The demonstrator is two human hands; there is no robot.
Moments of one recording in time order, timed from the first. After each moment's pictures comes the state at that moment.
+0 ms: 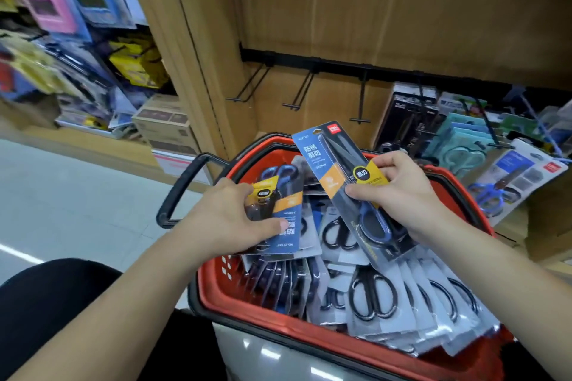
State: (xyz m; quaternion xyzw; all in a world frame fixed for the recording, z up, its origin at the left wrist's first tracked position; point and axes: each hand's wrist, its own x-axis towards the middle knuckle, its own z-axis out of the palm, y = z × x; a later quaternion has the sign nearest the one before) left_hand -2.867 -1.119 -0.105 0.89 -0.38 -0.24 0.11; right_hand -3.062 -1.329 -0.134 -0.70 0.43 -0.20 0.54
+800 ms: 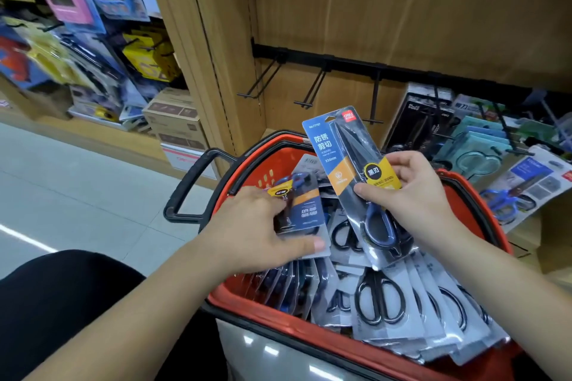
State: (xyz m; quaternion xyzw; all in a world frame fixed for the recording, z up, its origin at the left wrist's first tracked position) left_hand -2.888 -1.114 -0.114 0.83 -0.51 -0.19 0.12; right_hand -3.059 -1.322 -0.137 -0.68 0.40 -0.27 0.55
